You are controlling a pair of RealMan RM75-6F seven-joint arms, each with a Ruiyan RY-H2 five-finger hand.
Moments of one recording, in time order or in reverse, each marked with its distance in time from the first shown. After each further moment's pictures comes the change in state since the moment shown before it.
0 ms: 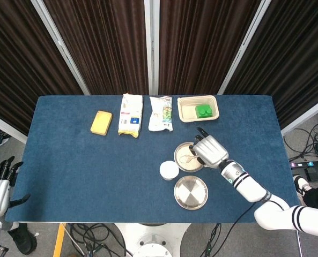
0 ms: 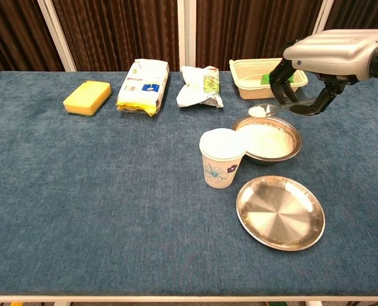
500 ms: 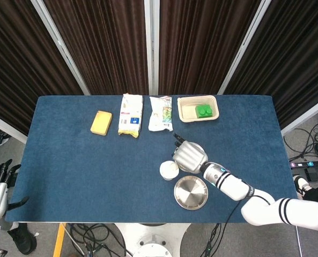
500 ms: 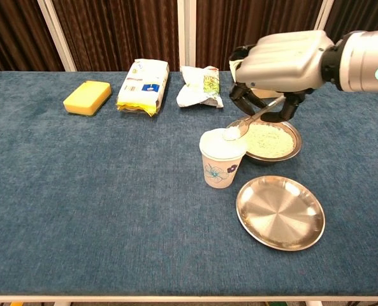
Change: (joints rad) left arm 0.019 -0.011 0.009 0.019 -0.010 0.007 -0.027; right arm 0.145 -0.028 0.008 -0.050 0.050 -0.126 -0.416
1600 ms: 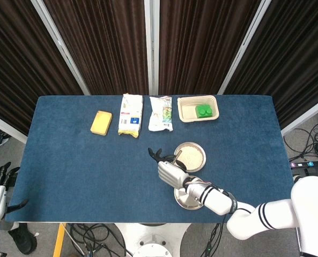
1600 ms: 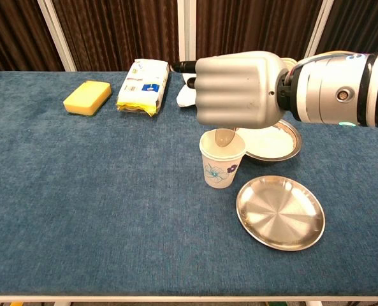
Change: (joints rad) left arm 0.019 -0.022 0.006 0.042 0.012 0.010 -0.057; right arm 0.178 -0.100 -0.173 -0.151 0.163 0.217 -0.886
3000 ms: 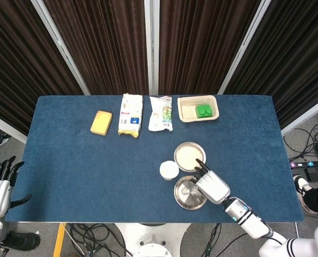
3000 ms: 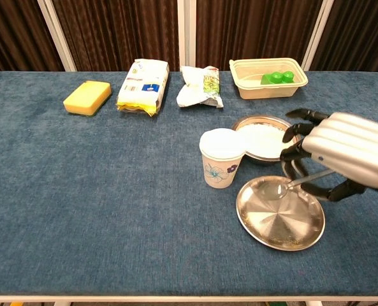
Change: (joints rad) left arm -0.031 0.032 -0.016 -0.066 0.019 -0.003 0.060; right arm -0.602 -0.158 -0.077 0.432 -0.522 0.324 1.296
